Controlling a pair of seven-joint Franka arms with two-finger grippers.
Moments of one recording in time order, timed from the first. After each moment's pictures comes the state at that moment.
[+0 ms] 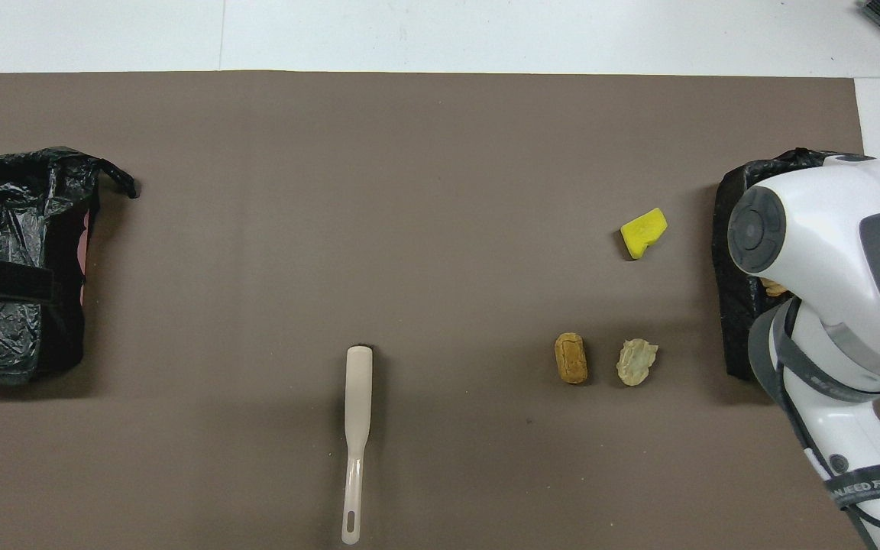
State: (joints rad) left arm 0.02 -0.15 -0.07 -1.69 -0.02 1.55 -0.05; right arm -0.04 0.06 0.16 -1.86 -1.44 1.65 -1.50
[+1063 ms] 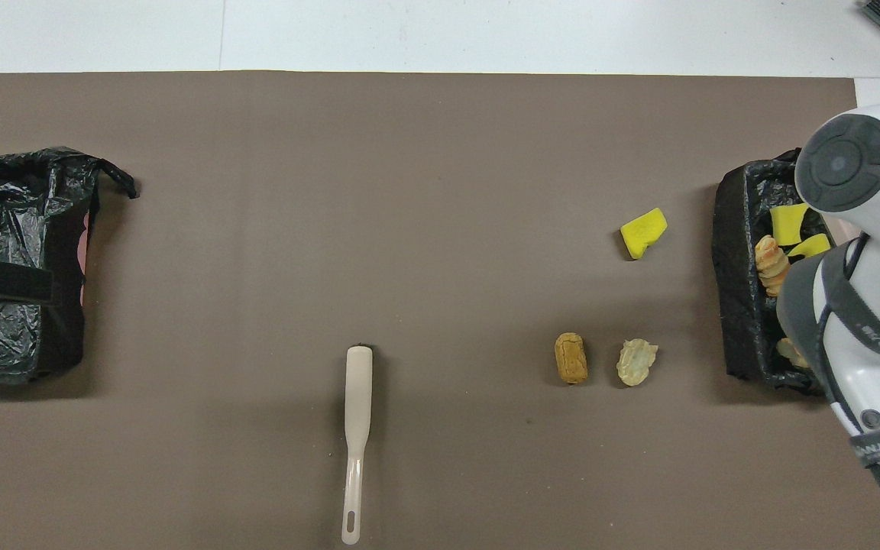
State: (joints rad) left arm 0.02 -0.15 -0.07 -1.69 -0.02 1.54 -0.05; right arm -0.12 0.13 0.16 -1.69 -1.21 1.75 -1.50
